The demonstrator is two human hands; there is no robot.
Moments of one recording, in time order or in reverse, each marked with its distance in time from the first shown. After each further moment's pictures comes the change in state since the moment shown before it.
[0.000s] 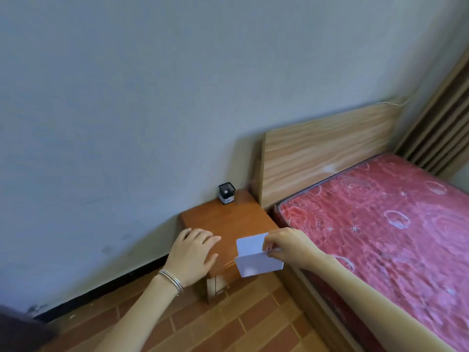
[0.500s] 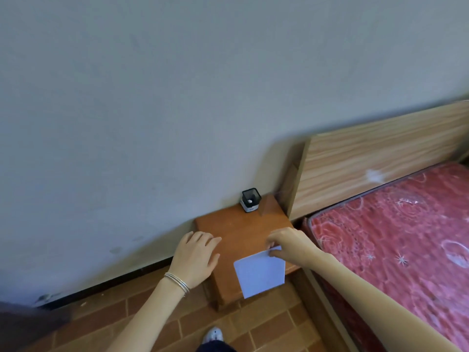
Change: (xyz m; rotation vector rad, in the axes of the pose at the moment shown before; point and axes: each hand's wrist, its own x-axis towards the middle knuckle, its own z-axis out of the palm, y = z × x) left_hand 0.105 -0.120 0.067 -0.018 -0.095 -0.196; right_hand 0.214 0.058 0.017 0.020 -0.194 -0.083
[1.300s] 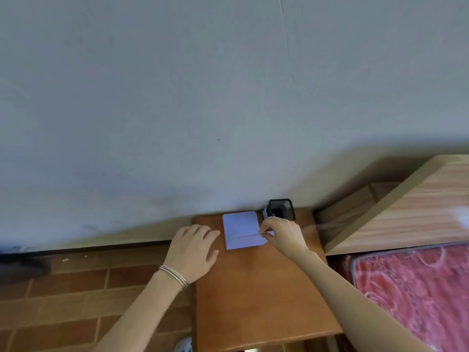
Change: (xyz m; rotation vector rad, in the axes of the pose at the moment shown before) left_hand 0.152 -0.100 0.177 0.005 -0.104 -0.280; right_hand 0.299 0.143 0.113 0.103 0.034 -0.005
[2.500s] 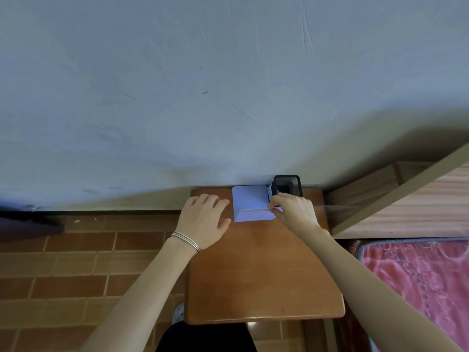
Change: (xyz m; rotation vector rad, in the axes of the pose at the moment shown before) left_hand 0.033 0.030 0.040 -0.028 -0.018 -0.107; right_hand 0.018 0.052 0.021 -0.126 0.040 -0.086
